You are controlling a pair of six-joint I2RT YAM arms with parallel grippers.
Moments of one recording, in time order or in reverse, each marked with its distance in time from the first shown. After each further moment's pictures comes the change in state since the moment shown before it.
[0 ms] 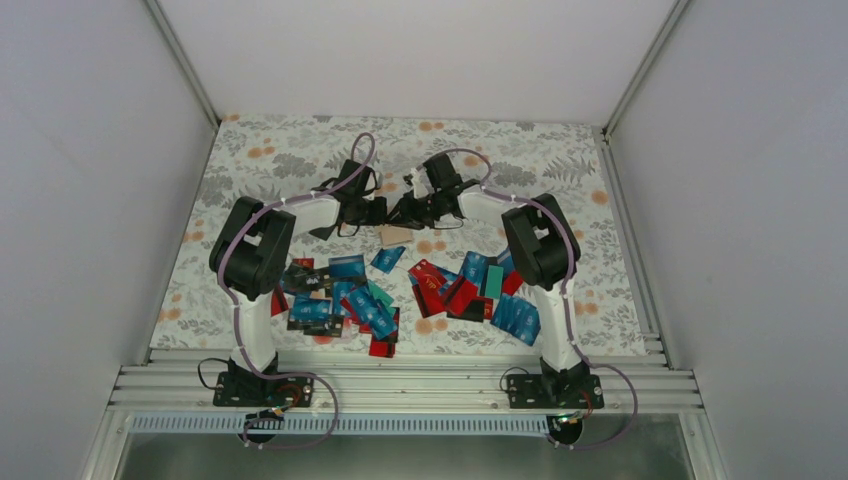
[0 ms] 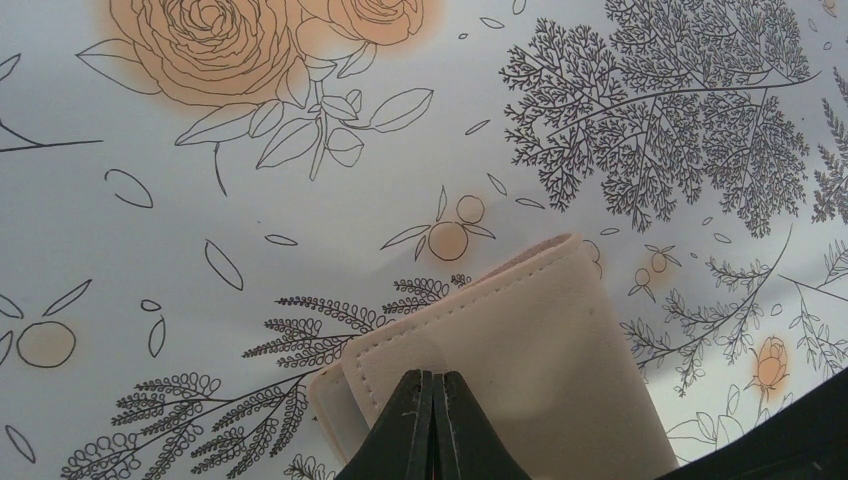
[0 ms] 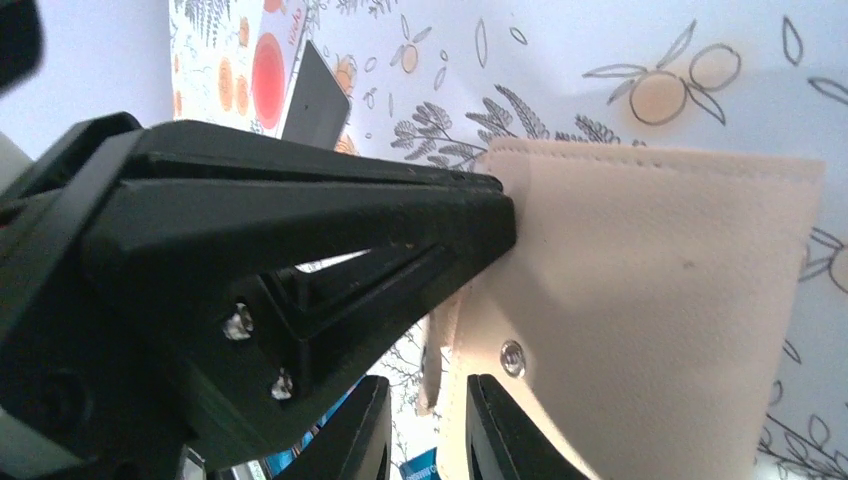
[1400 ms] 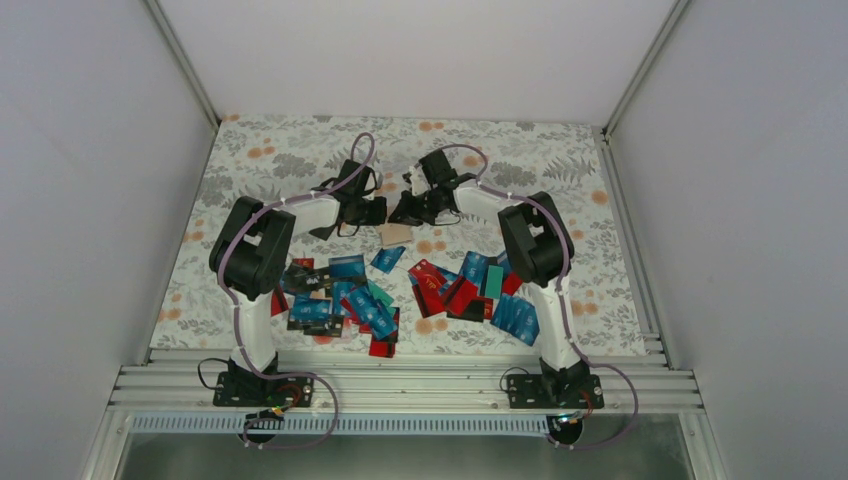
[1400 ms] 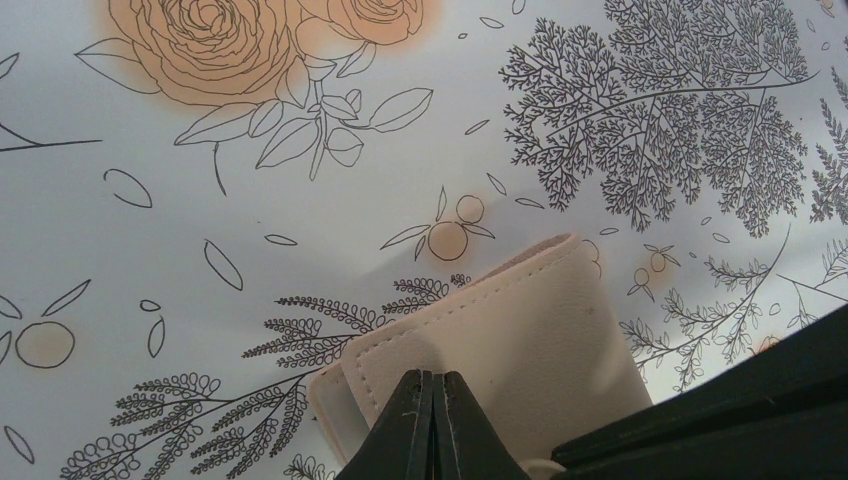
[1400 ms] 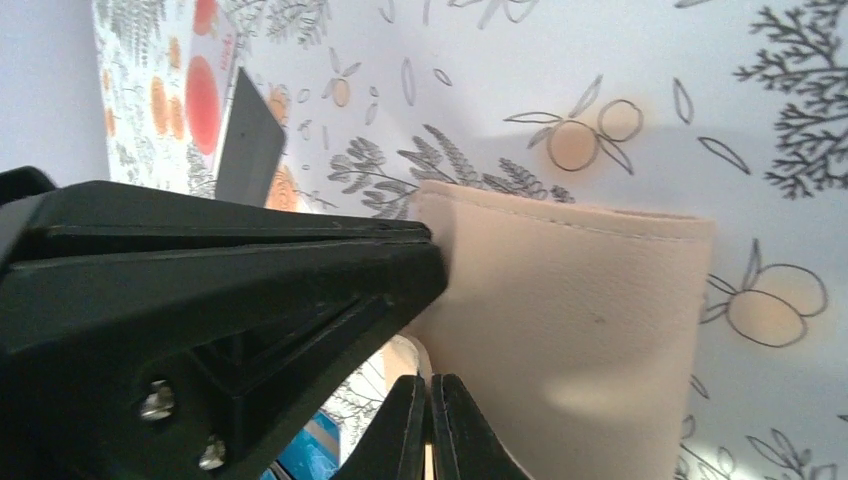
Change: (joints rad) left arm 0.002 0.000 0.000 0.000 0.005 0.001; right arm 0.004 0.048 0.109 -0.113 0.085 -0.027
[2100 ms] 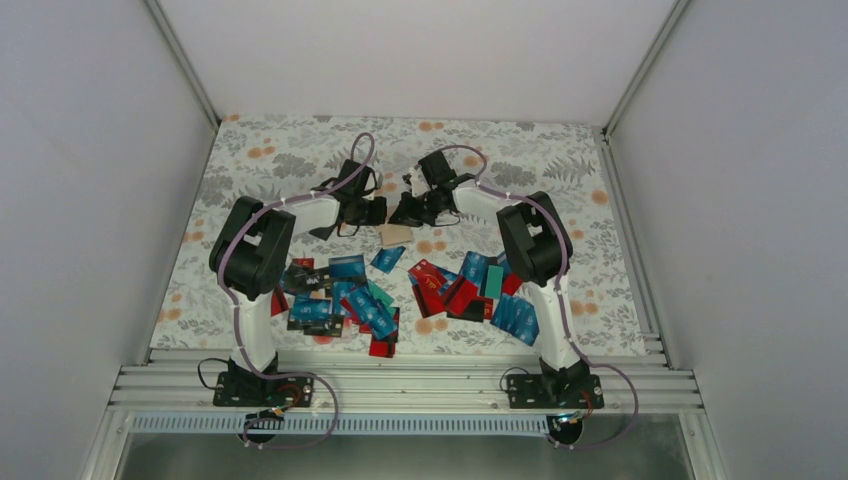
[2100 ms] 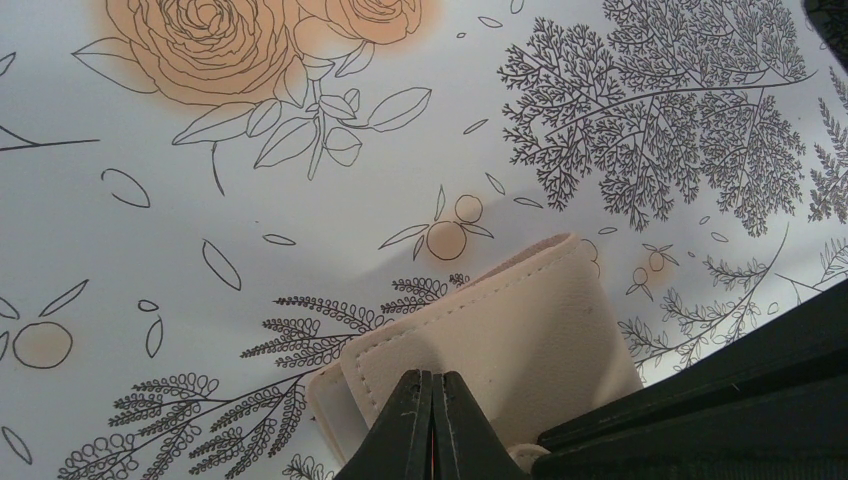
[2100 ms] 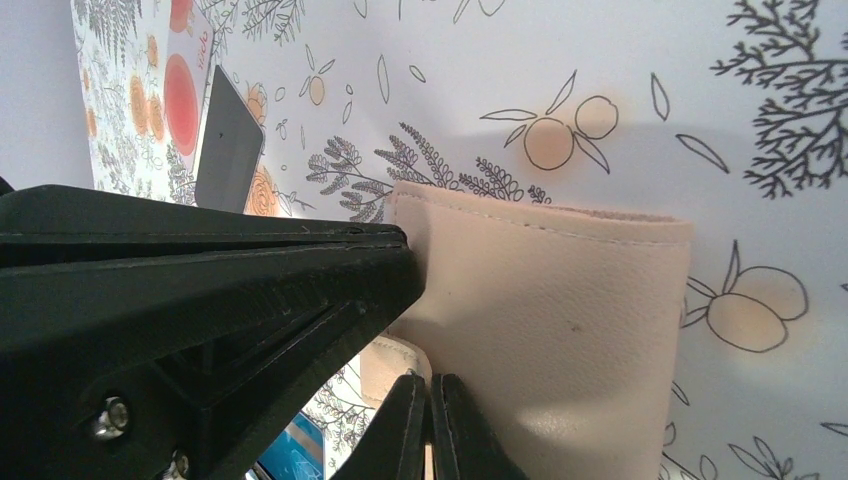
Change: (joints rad) left arm 0.000 0.000 0.000 0.000 0.003 0.000; right arm 0.001 0.017 0.011 -0.021 0.020 -0.008
